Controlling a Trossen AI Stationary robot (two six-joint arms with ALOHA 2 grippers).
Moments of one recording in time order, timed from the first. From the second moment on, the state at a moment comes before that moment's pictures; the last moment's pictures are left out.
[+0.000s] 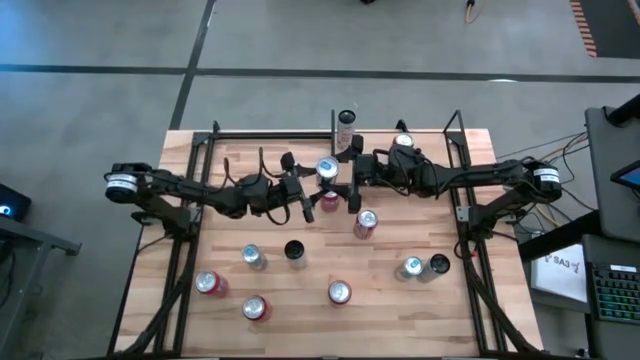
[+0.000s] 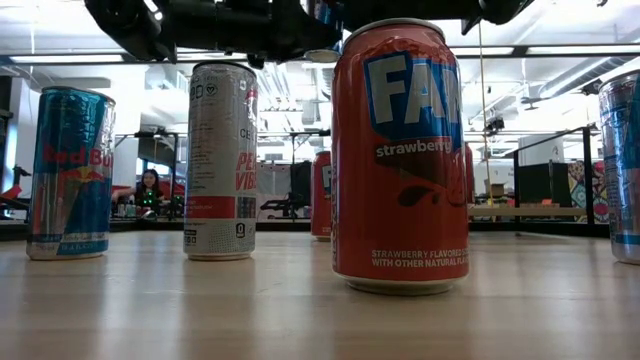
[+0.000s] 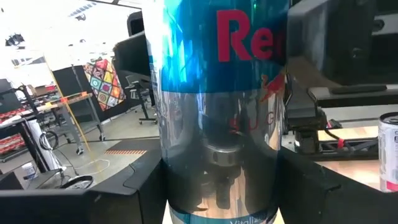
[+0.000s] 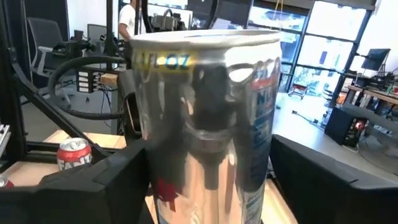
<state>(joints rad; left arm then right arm) 0.02 1.50 0.75 0.88 -0.32 0.27 -0.15 1.44 0.99 0.52 -0.11 -0.14</state>
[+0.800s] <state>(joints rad) -0.02 1.45 0.69 0.84 -0.47 0.31 -0.15 1.42 1.46 -0.34 -0.10 -0.19</state>
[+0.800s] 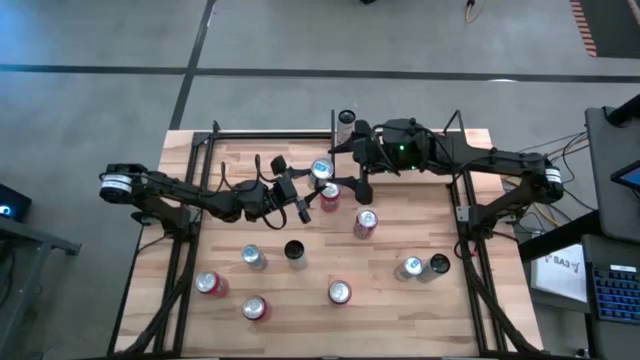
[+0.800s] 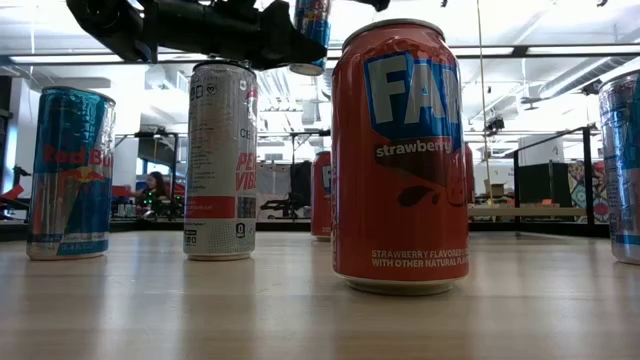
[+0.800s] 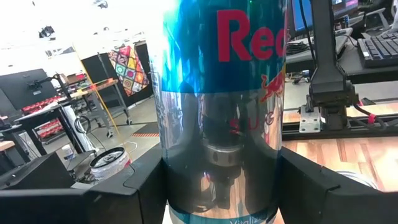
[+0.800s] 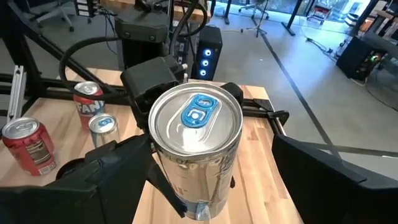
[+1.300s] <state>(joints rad) -0.01 1.45 0.69 0.89 -0.49 0.31 -0.15 1.48 1.46 -0.25 -0.10 -0.23</state>
